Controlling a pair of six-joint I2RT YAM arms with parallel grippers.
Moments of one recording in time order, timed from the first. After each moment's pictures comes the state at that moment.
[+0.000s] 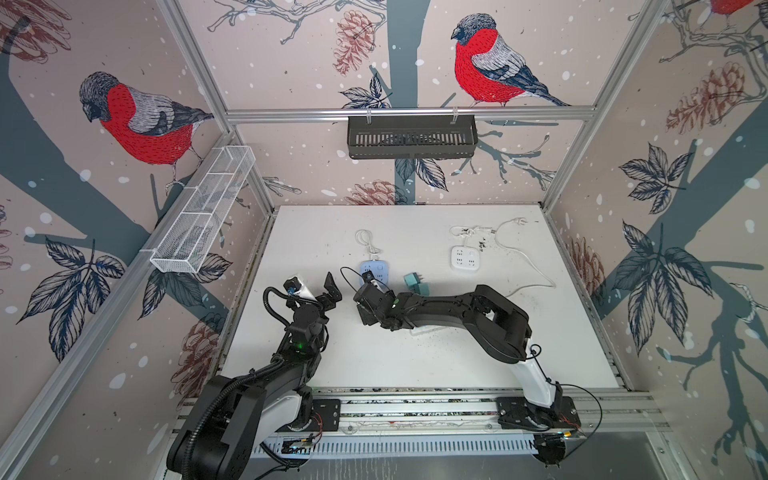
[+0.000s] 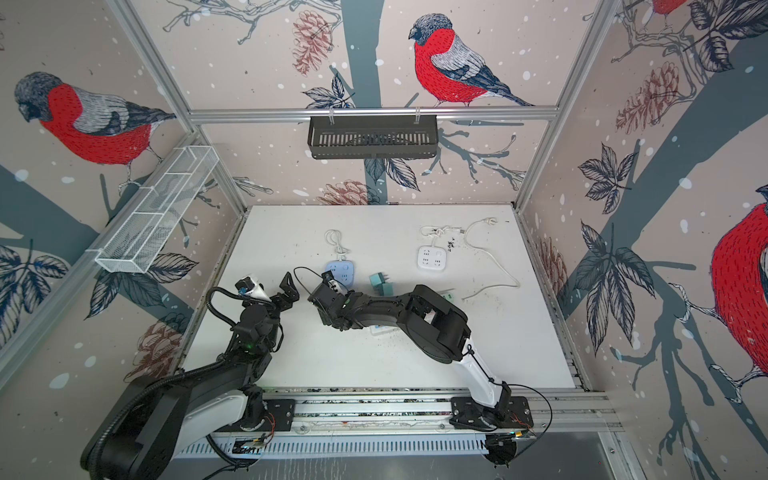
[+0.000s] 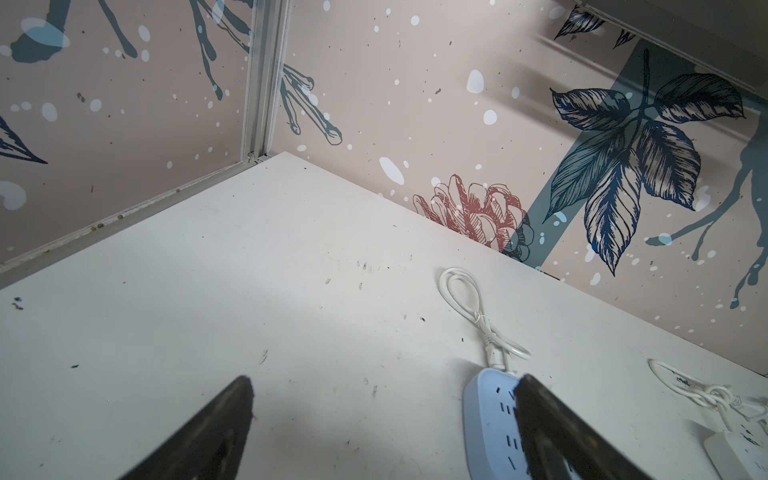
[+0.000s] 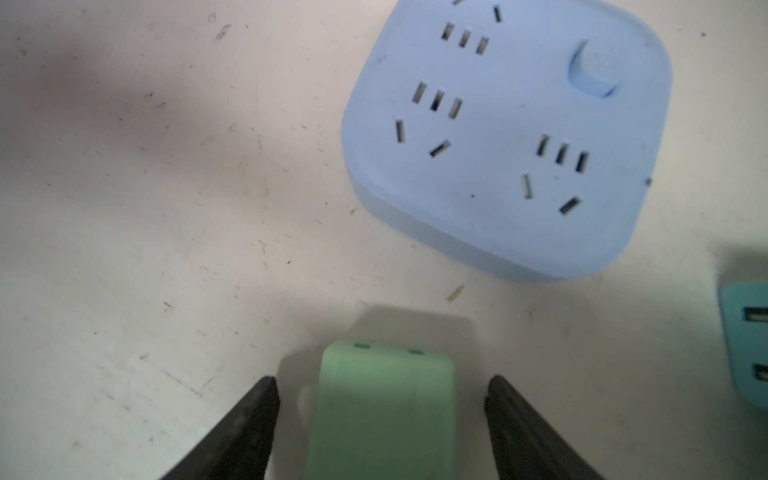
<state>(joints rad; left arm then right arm) -0.27 1.10 0.08 0.92 -0.40 -0.42 1.12 2.18 1.46 -0.25 0.34 0.50</state>
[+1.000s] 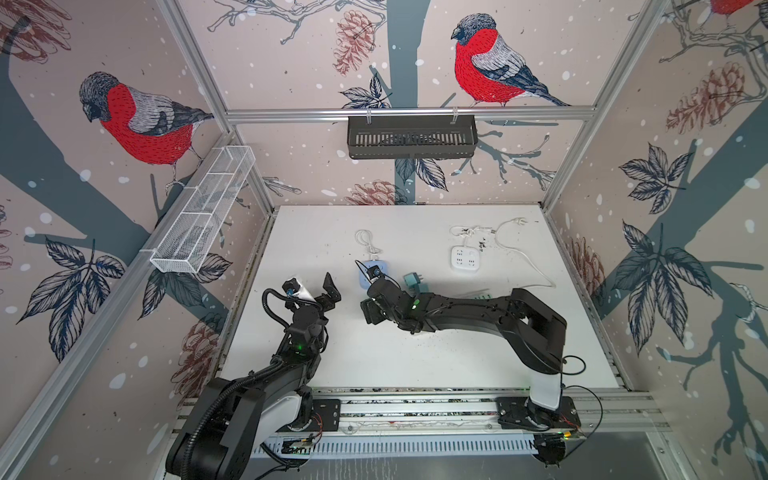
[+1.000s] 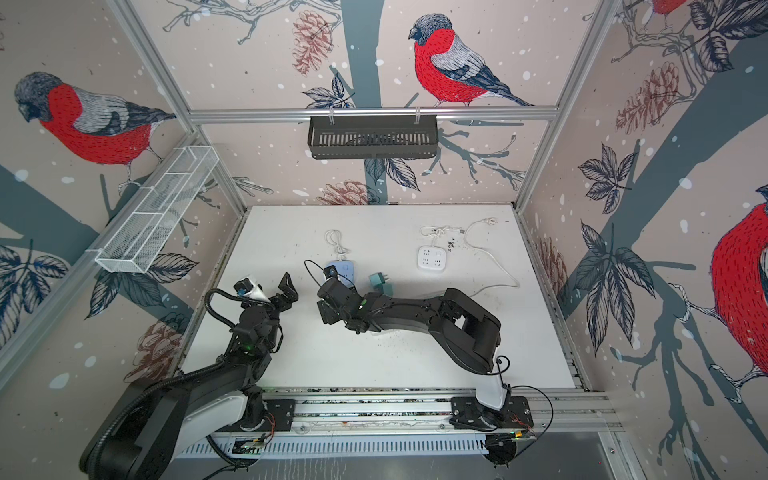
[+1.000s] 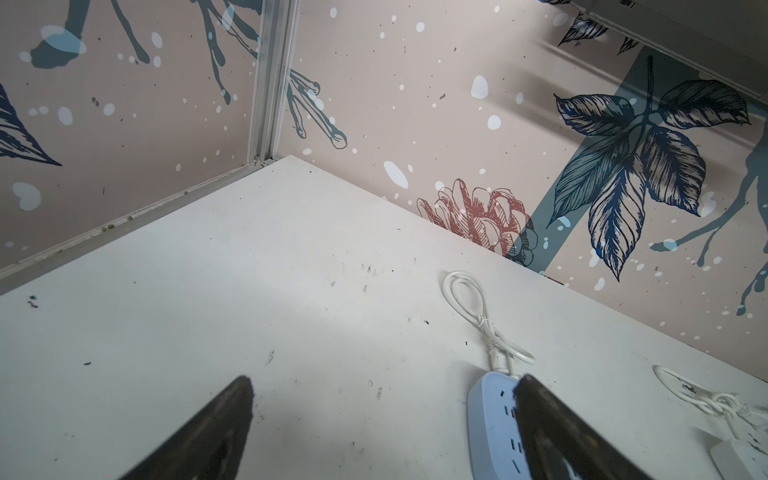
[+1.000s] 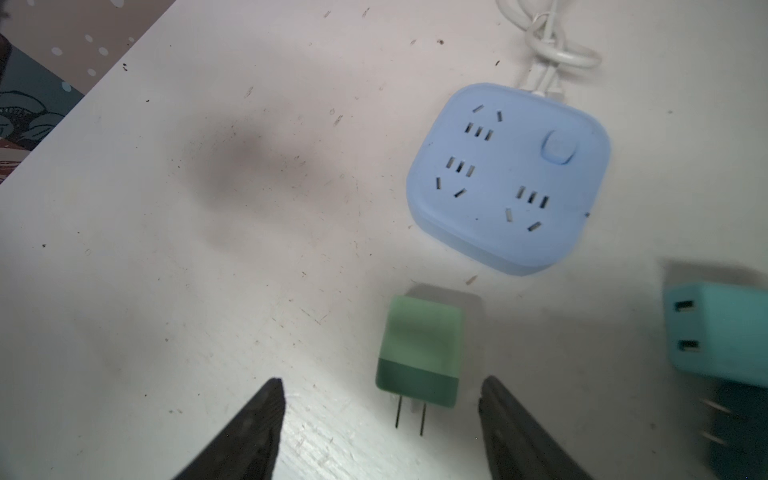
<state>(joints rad) -0.27 1.08 0.07 0.92 -0.42 -0.42 1.12 1.96 1.29 -0.10 0.21 0.49</state>
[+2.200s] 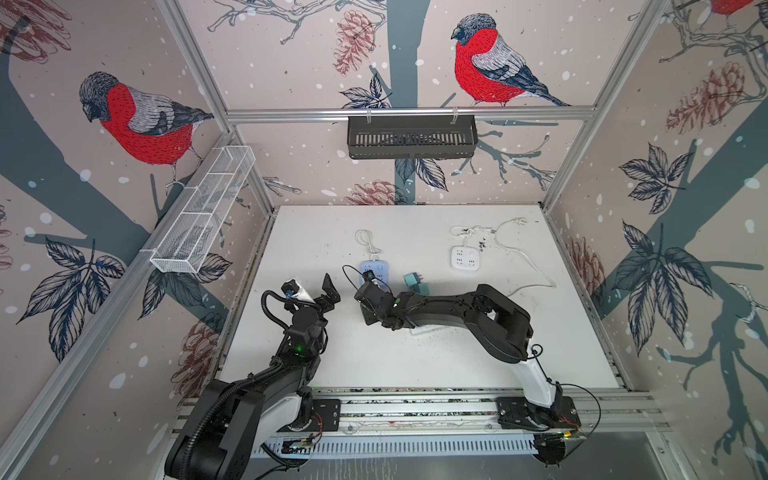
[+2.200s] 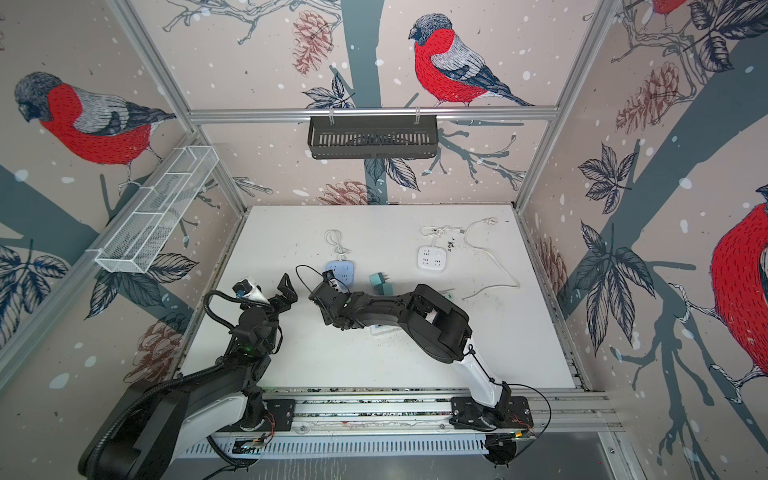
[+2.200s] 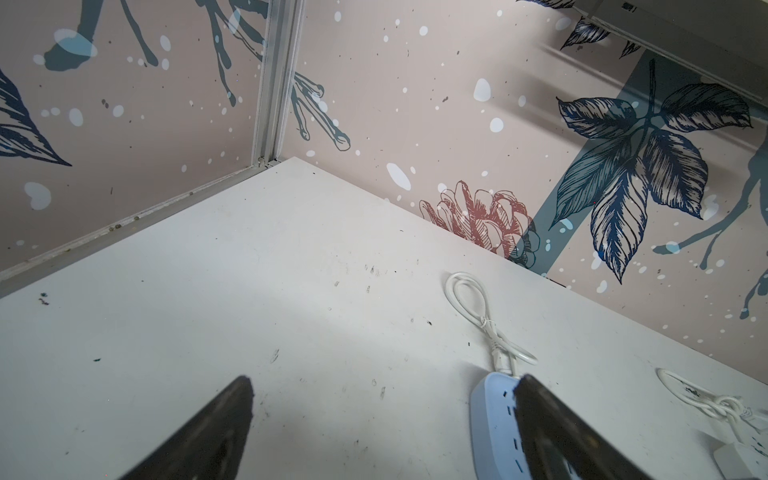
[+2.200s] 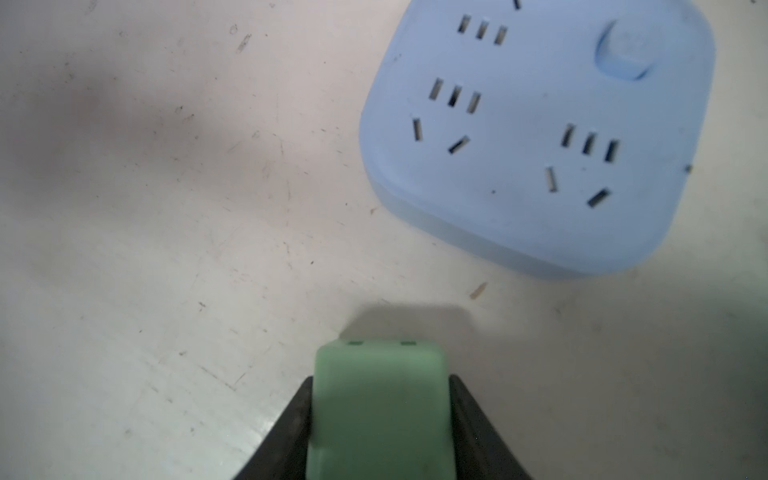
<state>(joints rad) -0.27 1.07 0.06 0.92 -0.42 -0.42 1.11 2.18 1.45 -0.20 0.28 0.55</state>
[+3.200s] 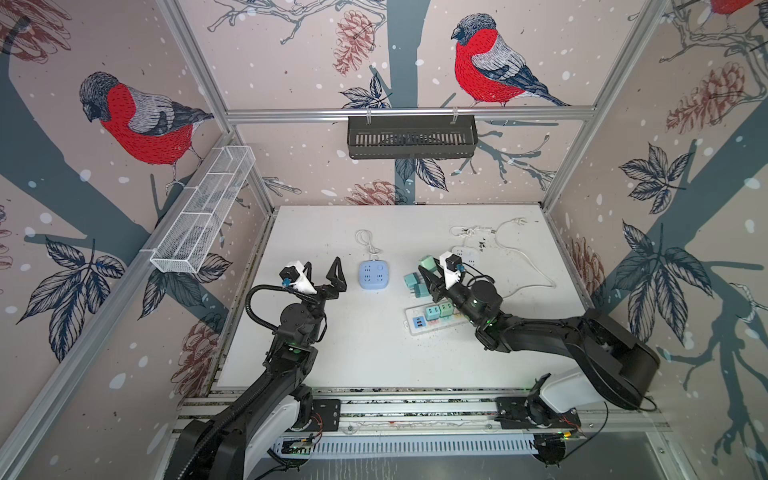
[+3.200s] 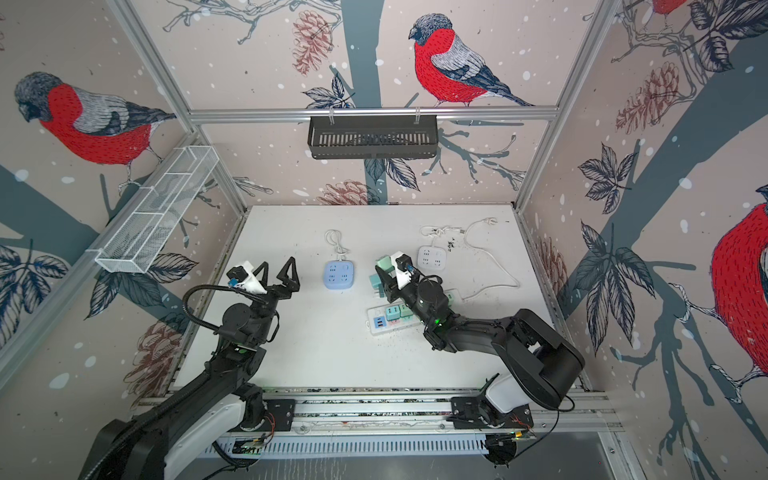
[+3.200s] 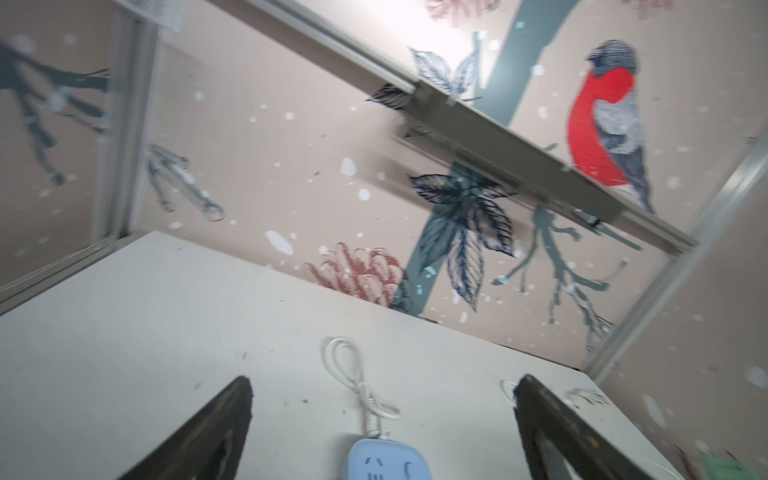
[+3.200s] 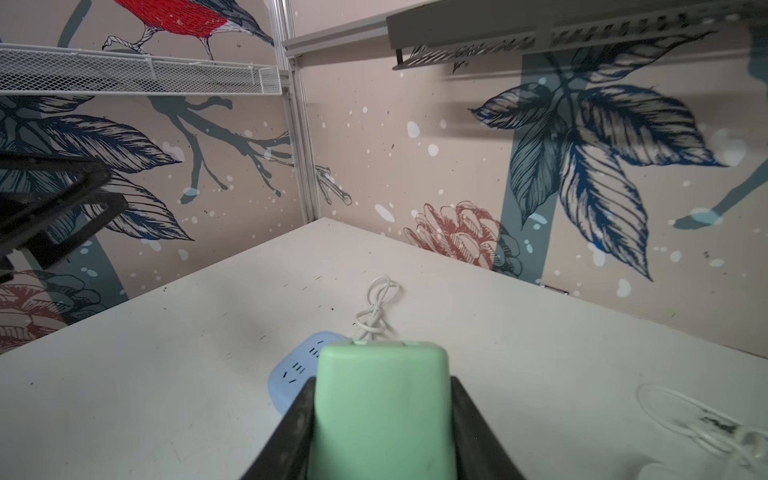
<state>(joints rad) -0.27 0.85 0.18 0.87 -0.05 -0.38 0.74 1.46 0.44 1.10 0.01 -0.01</state>
